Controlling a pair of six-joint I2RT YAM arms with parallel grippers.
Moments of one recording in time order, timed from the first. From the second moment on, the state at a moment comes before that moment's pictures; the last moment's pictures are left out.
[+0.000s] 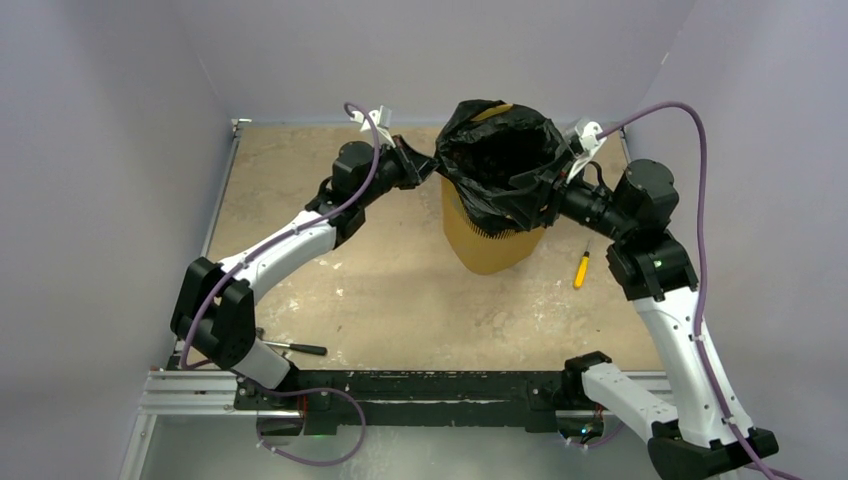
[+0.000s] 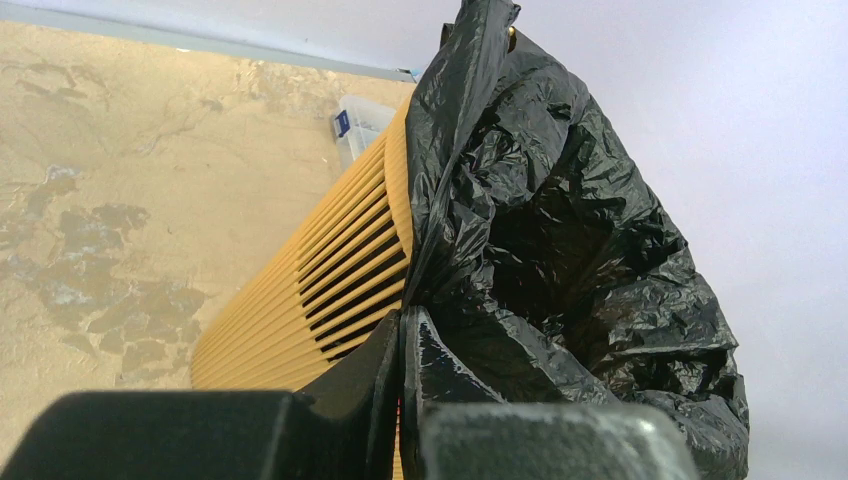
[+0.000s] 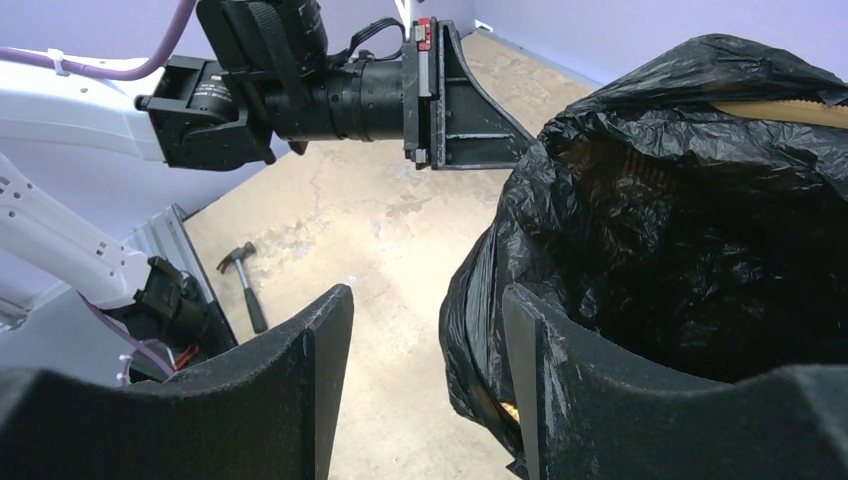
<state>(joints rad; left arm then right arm) -0.56 1.54 1.15 0.30 0.15 -0.72 0.27 0.92 1.23 -0.36 -0.64 0.18</state>
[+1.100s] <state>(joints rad) -0.52 1.60 1.59 -0.03 0.16 -0.43 0.27 0.84 1.16 -0.35 -0.46 0.22</state>
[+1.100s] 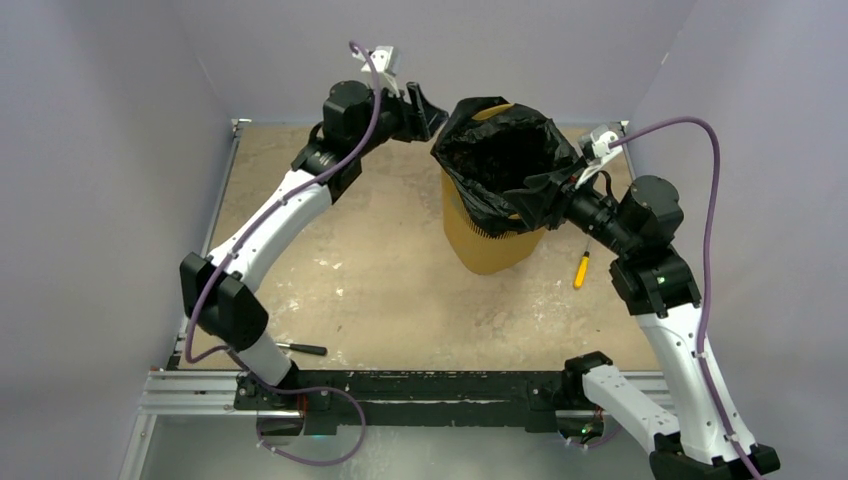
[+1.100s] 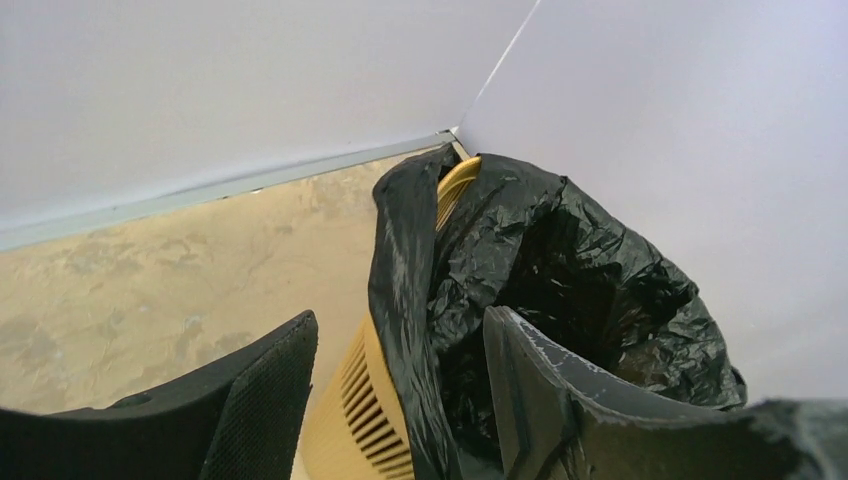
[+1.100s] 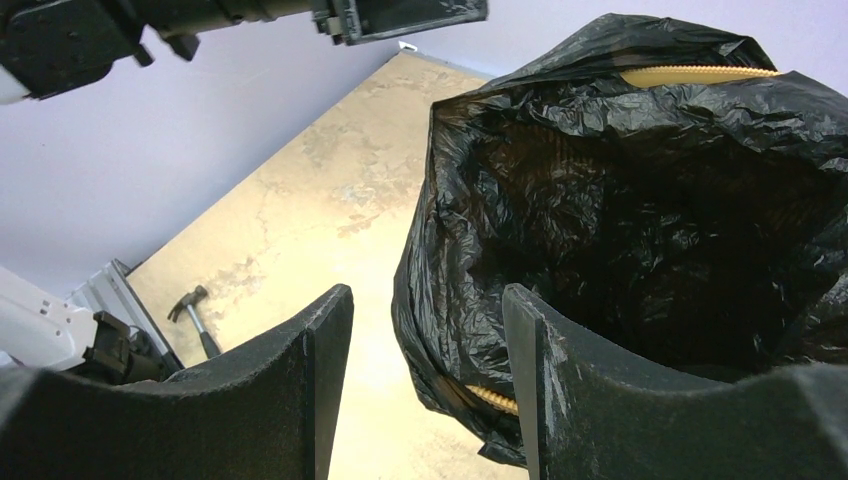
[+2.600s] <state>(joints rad) -0.59 1.90 2.05 -0.47 0.07 0.09 0.27 0.88 1.12 -0.32 -0.49 0.22</state>
